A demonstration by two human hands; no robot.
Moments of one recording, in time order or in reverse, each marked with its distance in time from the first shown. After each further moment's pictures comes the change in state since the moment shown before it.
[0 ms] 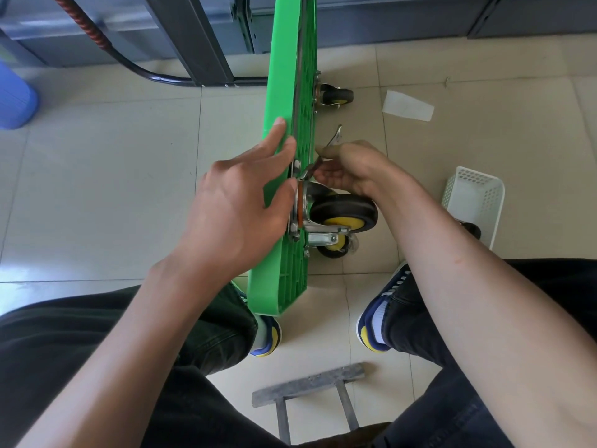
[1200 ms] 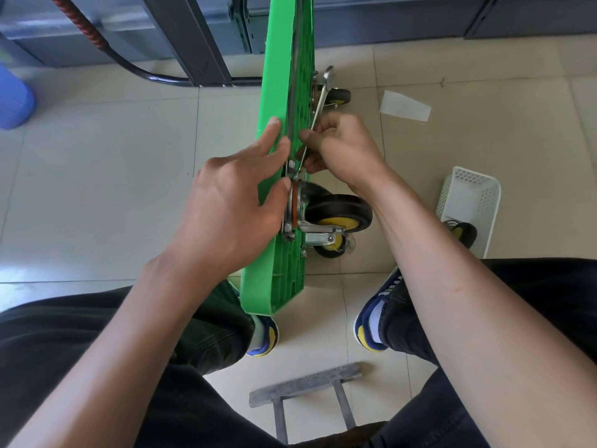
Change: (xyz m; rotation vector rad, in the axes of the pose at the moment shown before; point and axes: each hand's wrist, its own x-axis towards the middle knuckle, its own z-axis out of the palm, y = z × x) left_hand 0.003 -0.001 -0.001 0.062 -0.025 0.018; right_hand -0.035 -0.013 0.018 -0.396 0.093 -0.449
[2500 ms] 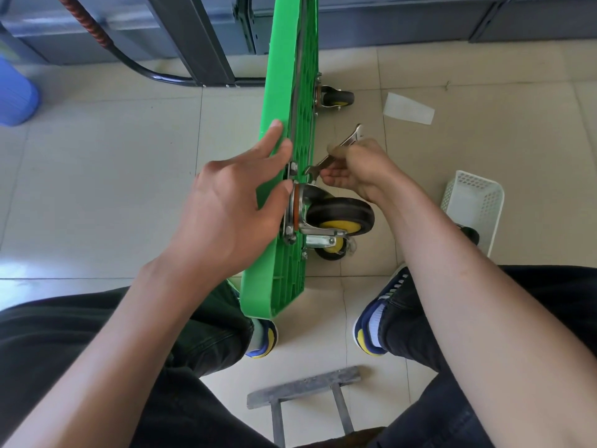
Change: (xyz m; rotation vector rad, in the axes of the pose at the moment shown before) left_hand -0.002 0.001 -0.003 -0.025 -0.015 -0.006; right_hand 0.016 0.027 -0.016 0.365 0.016 0.391
